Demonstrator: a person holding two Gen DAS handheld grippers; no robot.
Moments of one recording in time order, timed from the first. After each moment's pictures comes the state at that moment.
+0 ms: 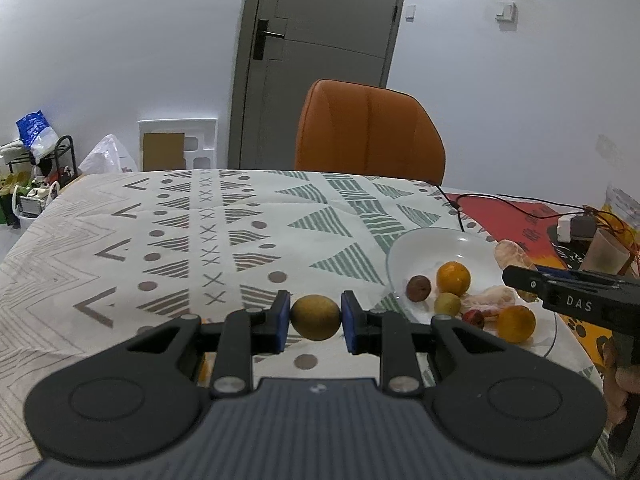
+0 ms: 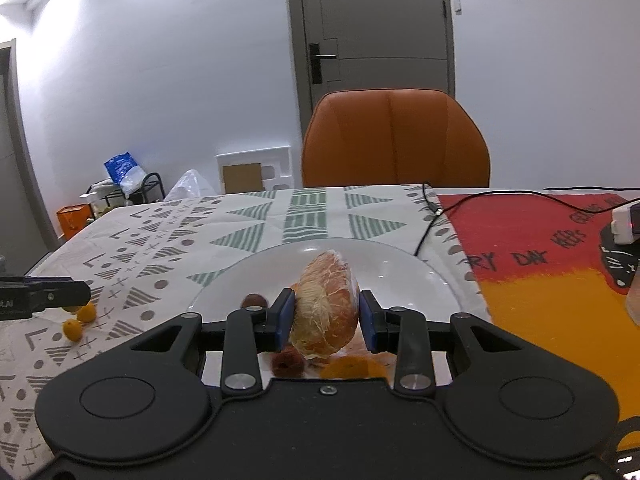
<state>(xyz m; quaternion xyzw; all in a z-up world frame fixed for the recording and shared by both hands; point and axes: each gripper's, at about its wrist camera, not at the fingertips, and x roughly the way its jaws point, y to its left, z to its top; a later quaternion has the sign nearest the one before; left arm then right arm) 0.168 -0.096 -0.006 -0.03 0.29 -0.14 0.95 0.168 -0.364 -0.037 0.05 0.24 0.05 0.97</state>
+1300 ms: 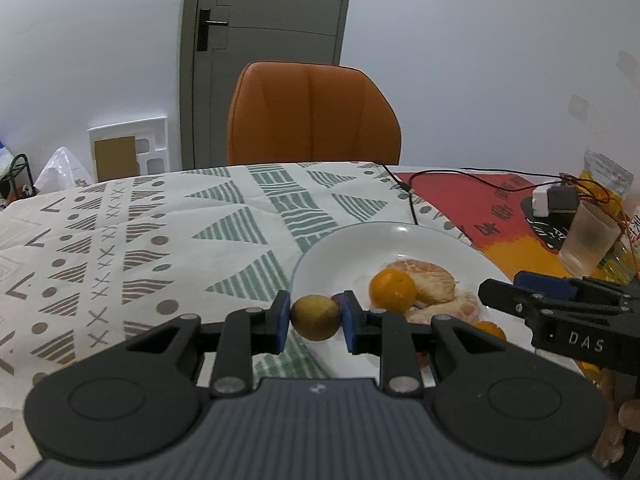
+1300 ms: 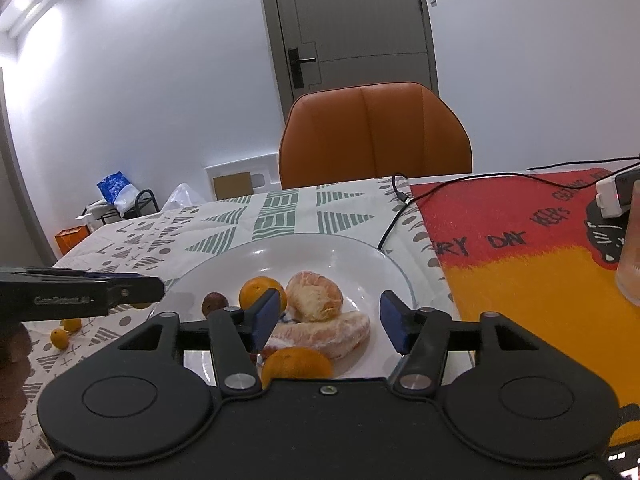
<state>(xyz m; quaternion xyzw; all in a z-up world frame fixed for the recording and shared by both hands) 0.208 -0.183 -0.018 0.01 0.30 -0.19 0.93 0.166 -0.402 -0.050 0.09 0.24 0.05 0.97</state>
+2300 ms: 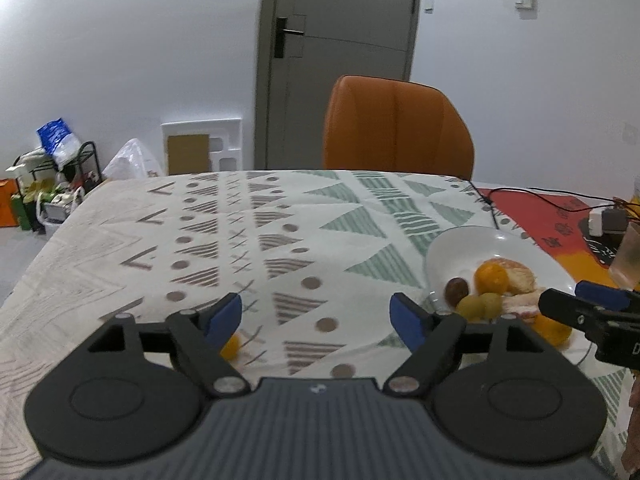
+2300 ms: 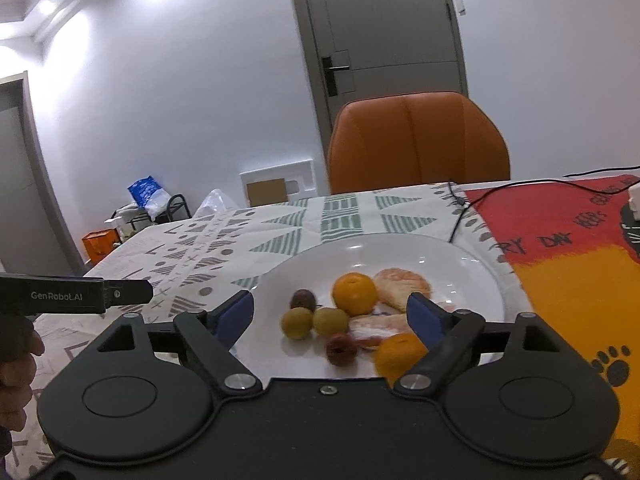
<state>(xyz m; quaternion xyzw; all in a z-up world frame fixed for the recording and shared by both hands) 0.181 -0.090 -0.009 -0.01 0.30 -0.09 0.95 0.147 -0.347 -0.039 0.09 0.22 0.09 0.97</state>
